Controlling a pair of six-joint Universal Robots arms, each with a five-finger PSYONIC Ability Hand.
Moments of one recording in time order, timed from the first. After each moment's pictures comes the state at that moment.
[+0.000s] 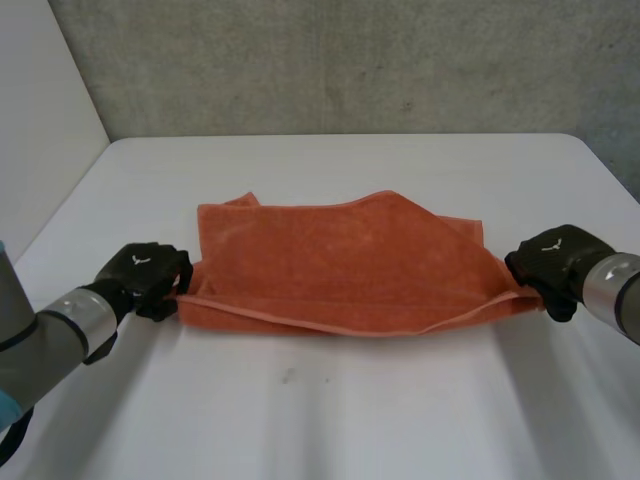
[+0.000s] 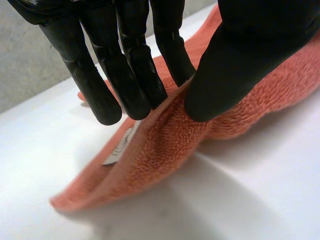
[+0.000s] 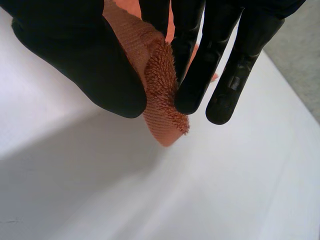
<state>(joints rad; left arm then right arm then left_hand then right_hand) 4.64 -1.94 -1.83 3.36 -1.14 3.50 1.74 -1.32 1.56 0.34 1.43 2.41 1.13 1.20 1.19 1.19 0.94 0.93 1.17 1.18 1.19 0.98</state>
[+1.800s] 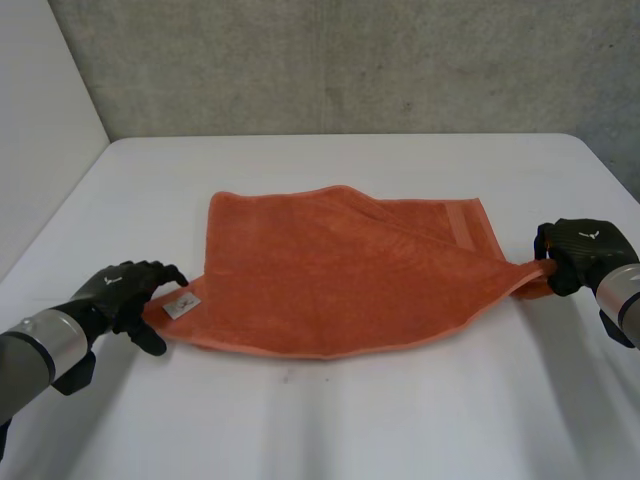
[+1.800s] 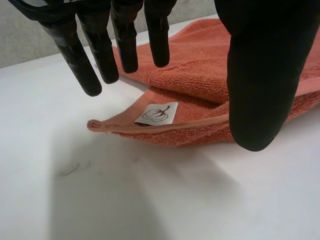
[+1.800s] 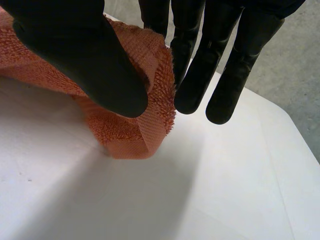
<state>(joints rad) 4.76 -1.85 -1.95 3.29 -1.08 3.39 1.58 -1.21 1.73 -0.17 1.33 2.82 0.39 0.40 0.40 0.40 0.23 0.94 1.17 1.18 1.19 0.98</state>
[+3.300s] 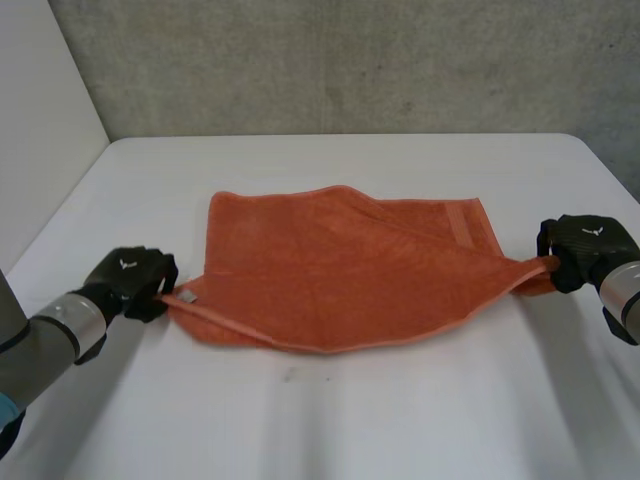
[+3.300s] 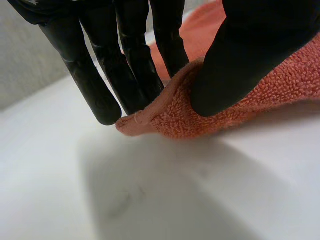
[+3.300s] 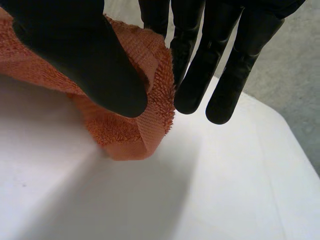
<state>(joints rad) 4.72 -2.01 -1.84 3.45 -1.10 3.55 1.57 -1.23 1.73 -0.17 1.33 2.82 1.15 1.20 1.18 1.19 0.96 0.94 1.17 1.18 1.19 0.98</state>
